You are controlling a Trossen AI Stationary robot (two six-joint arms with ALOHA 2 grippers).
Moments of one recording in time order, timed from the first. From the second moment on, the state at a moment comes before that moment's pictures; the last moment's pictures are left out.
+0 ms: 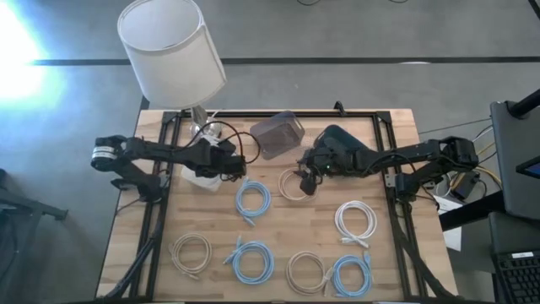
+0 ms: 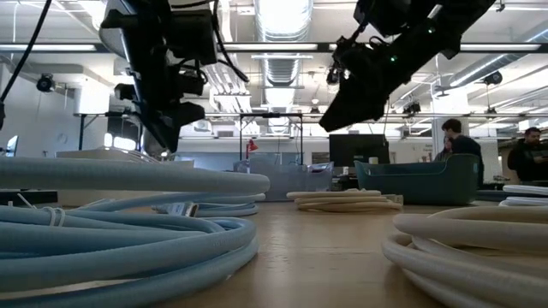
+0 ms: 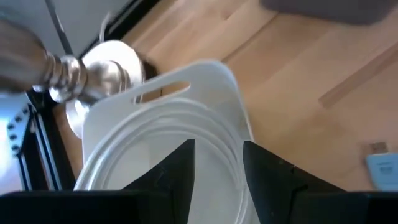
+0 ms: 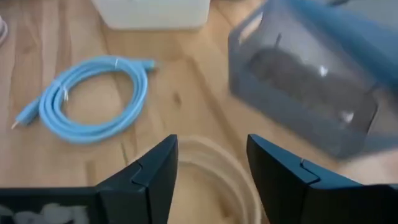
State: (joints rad) left arm 0.09 1.47 1.00 -0.91 -0.65 -0.74; right arm -0.08 1.41 0.76 -0.04 0.20 0.25
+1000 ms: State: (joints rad) left arm 0.02 1.47 1.00 -0.57 -0.75 -0.30; right arm 0.30 1.38 0.94 -0.96 0.20 1.52
